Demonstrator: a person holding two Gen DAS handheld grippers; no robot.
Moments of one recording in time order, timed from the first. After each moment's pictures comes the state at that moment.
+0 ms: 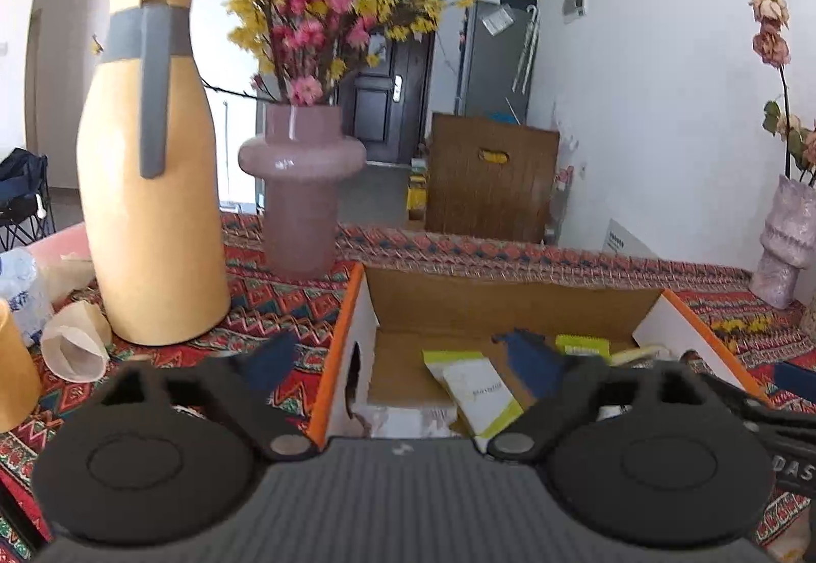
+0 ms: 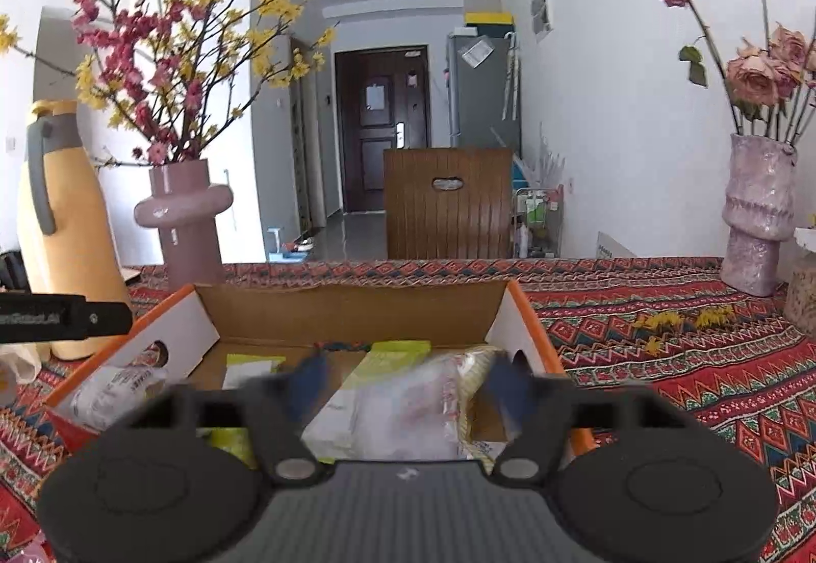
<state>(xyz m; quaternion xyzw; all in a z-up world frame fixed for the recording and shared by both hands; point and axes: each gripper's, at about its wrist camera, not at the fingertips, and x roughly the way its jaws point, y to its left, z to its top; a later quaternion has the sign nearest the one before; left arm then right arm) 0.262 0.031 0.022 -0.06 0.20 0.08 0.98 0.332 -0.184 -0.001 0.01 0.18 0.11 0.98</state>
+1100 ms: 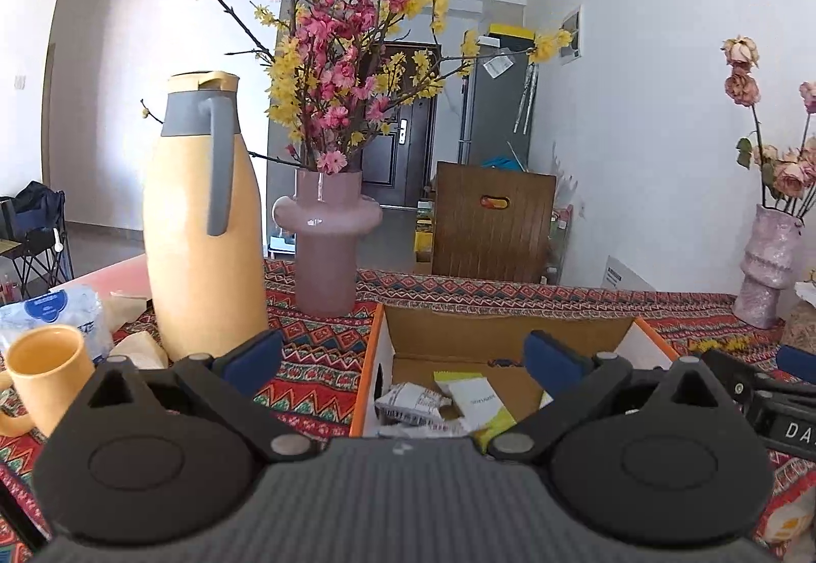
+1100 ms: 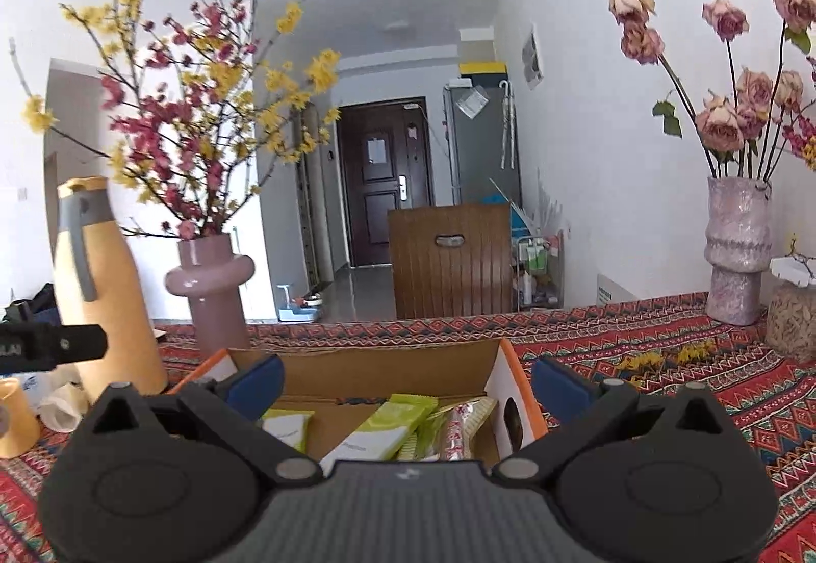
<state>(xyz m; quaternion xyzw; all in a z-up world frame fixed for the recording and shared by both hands) 0.180 0.025 0.059 -0.05 0.15 0.09 0.98 0.275 -0.201 0.035 0.04 0.12 0.12 0.99</state>
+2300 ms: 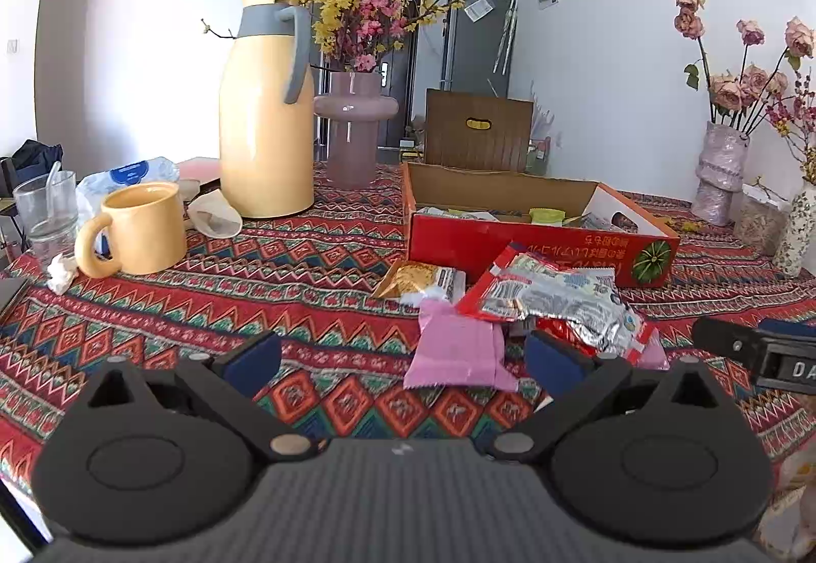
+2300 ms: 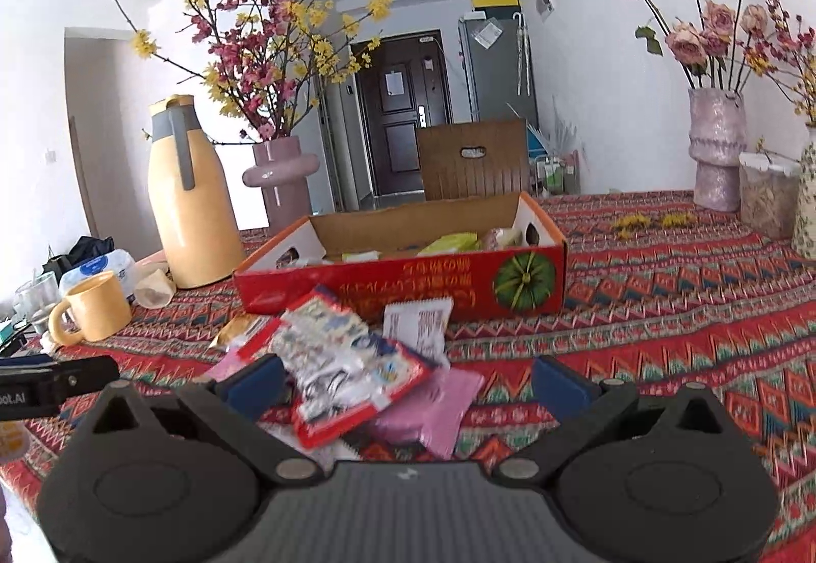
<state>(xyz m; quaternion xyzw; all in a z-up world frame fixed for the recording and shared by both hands) 0.006 0.054 -0.002 -0.05 0.22 0.06 0.97 0.107 -0.193 -0.012 0.05 0.21 0.14 0.97</state>
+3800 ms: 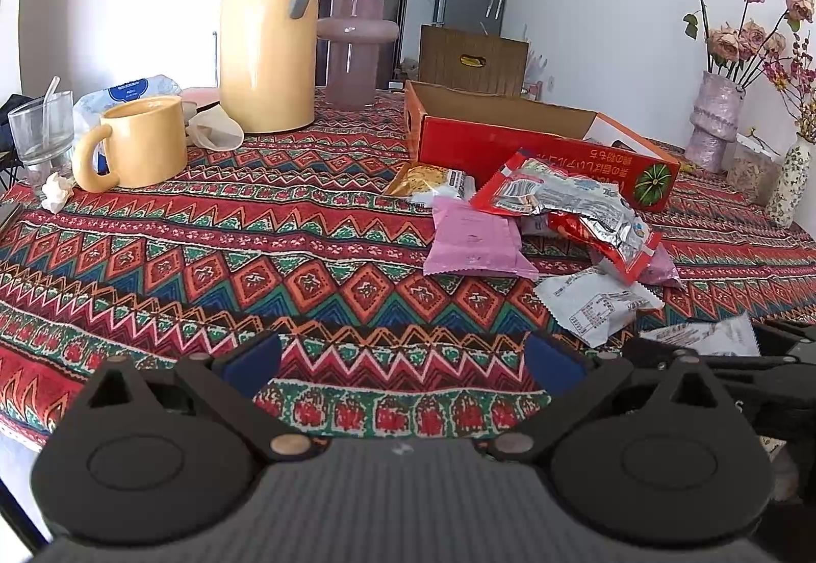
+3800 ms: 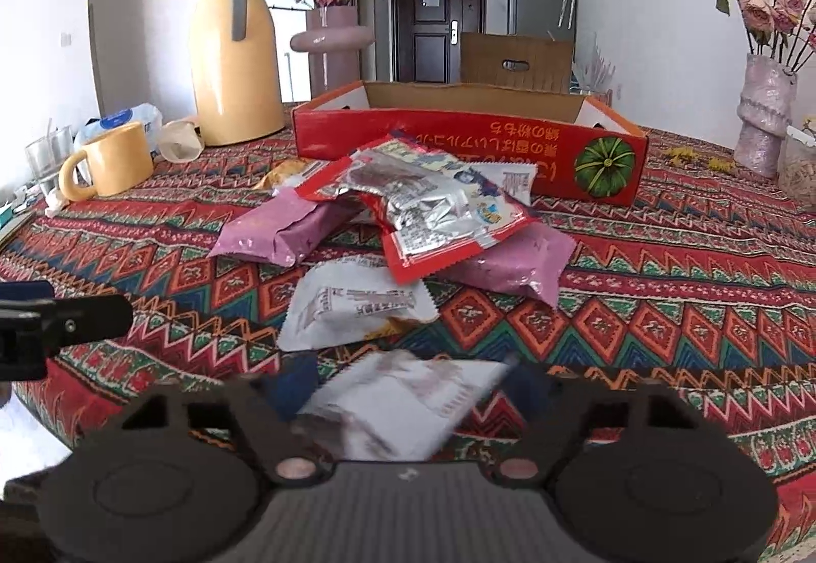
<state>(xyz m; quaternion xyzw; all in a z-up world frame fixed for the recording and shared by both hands) -0.008 0.070 -0.039 -0.06 0.29 0.04 0.96 0.086 -0.128 -0.058 -0.03 0.30 0.16 0.94</state>
